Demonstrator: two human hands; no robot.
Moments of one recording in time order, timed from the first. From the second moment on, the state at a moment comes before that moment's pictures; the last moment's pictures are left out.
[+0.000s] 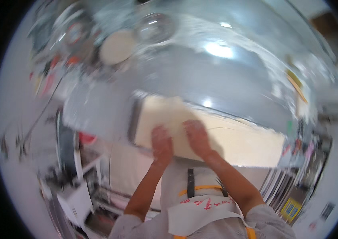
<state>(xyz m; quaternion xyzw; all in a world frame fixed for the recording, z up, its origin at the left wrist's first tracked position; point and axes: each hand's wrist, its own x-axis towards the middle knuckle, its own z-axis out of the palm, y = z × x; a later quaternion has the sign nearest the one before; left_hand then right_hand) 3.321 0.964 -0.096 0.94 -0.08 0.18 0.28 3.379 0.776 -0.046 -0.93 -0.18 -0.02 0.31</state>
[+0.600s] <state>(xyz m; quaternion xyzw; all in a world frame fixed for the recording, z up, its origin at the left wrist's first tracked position) 3.777 1.026 -0.037 0.96 -0.08 0.27 0.10 3.265 0.598 -0.006 -0.92 0.23 -0.06 0.33</state>
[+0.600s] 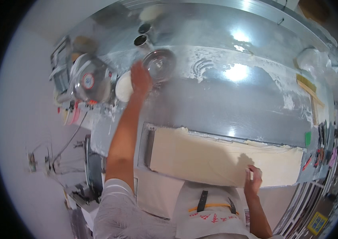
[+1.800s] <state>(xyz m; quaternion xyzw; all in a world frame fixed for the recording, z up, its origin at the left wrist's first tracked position) 3.207 0.499 0.106 0.64 -0.18 -0.39 0.64 2.986 0.388 0.105 -0.48 0.43 -0.38 0.66</state>
